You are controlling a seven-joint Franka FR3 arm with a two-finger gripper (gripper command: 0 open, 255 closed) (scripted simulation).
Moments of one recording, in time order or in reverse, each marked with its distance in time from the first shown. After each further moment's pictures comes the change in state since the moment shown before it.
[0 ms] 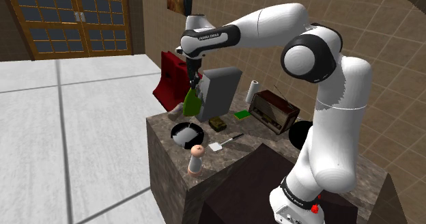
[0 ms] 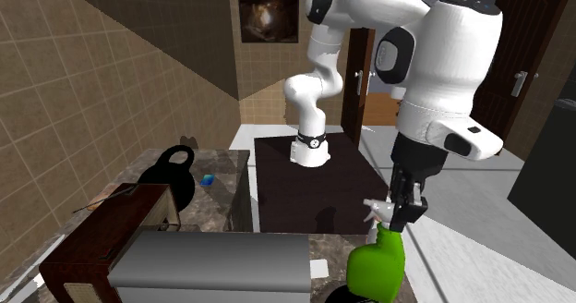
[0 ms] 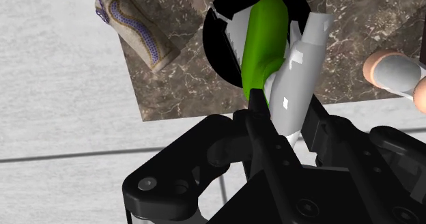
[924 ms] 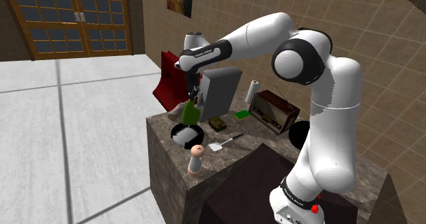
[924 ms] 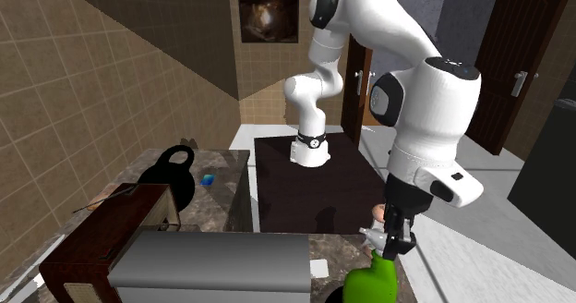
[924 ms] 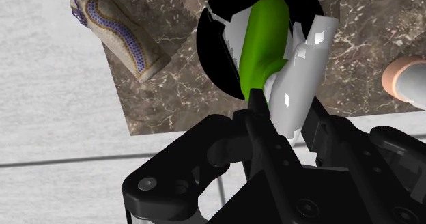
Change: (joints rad) arm -0.008 0.071 0.013 -0.093 0.028 0.160 -0.008
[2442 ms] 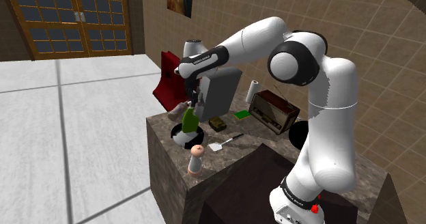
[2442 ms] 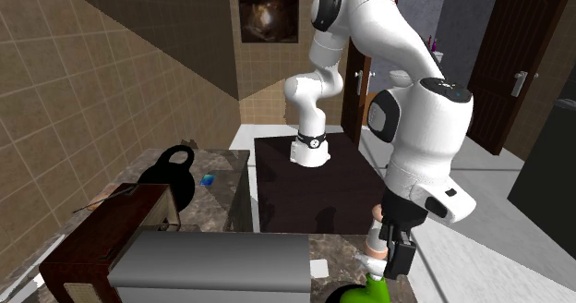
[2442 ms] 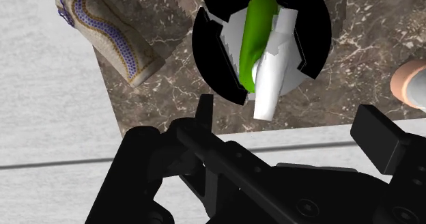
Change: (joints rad) arm -0.003 0.033 0.008 -0.034 0.014 0.066 -0.003
